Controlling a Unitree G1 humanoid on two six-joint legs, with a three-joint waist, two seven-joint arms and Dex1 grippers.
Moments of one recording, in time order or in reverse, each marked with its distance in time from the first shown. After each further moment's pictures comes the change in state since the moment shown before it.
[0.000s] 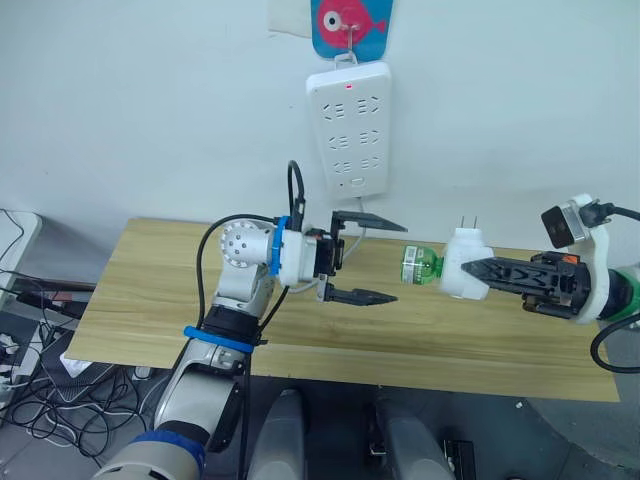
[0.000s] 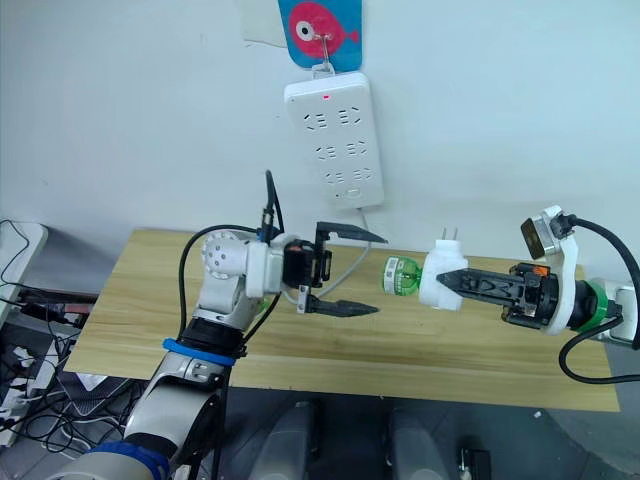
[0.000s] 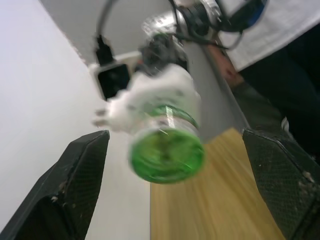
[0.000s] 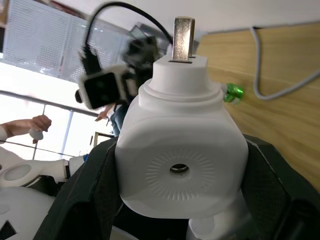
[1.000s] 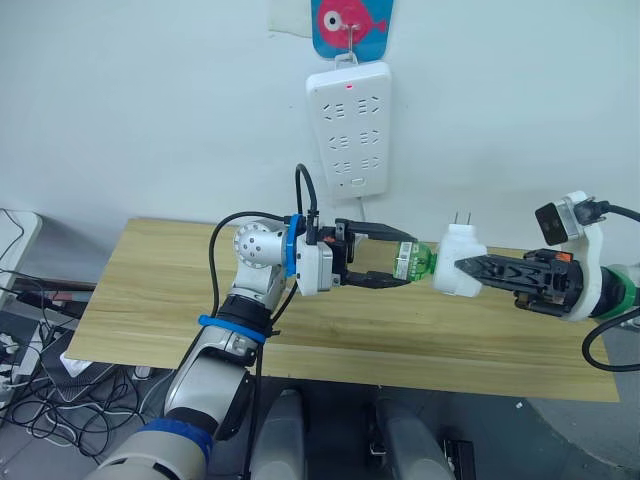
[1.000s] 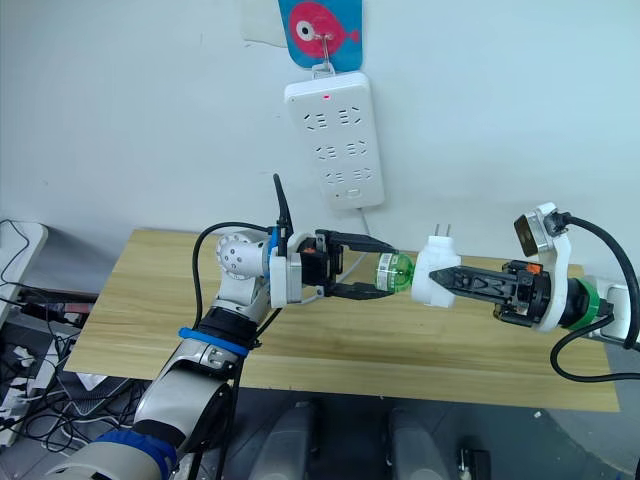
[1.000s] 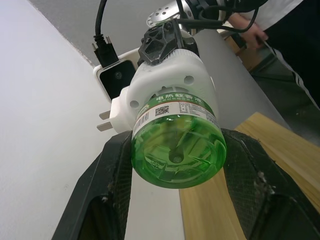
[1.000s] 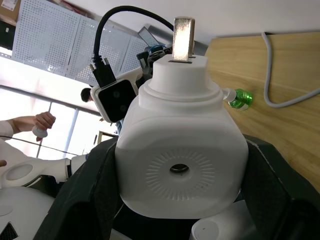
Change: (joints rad) left arm -0.069 -0.022 -0.040 0.120 0.008 -0.208 0.058; right arm -0.011 0.034 0.002 -0.022 0.000 -0.008 -0.021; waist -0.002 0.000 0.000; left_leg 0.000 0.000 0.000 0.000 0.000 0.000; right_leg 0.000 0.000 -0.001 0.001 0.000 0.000
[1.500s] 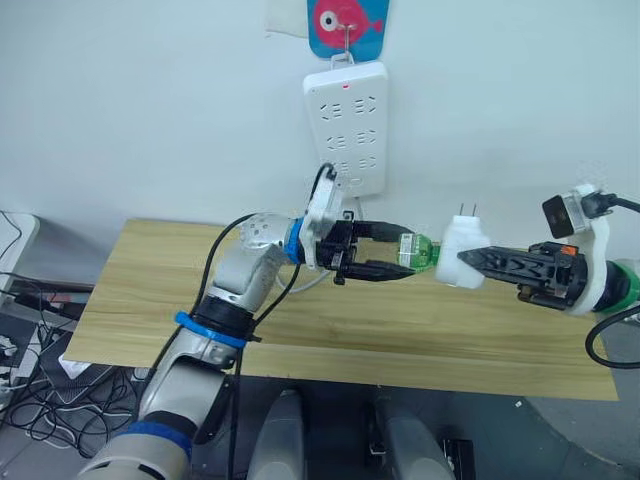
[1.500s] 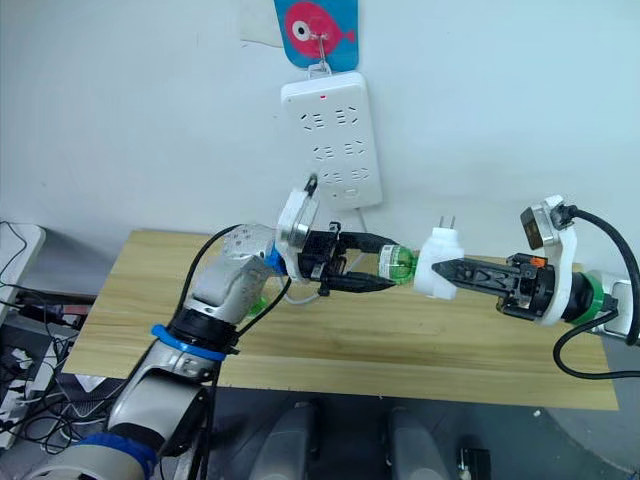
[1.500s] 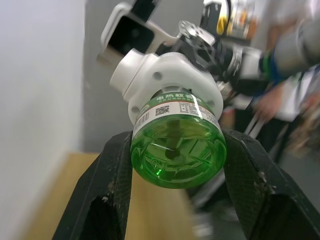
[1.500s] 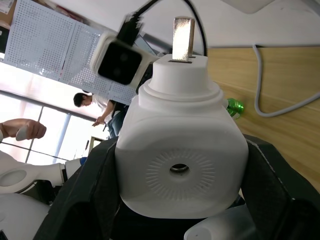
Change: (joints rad) left arm 0.016 0.162 -0.058 -0.365 -0.345 1.387 0.194; right arm -0.007 -0.036 -0.001 -0.002 -0.001 -0.017 -0.006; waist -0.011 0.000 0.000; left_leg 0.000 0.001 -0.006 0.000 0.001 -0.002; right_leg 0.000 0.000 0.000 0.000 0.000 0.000
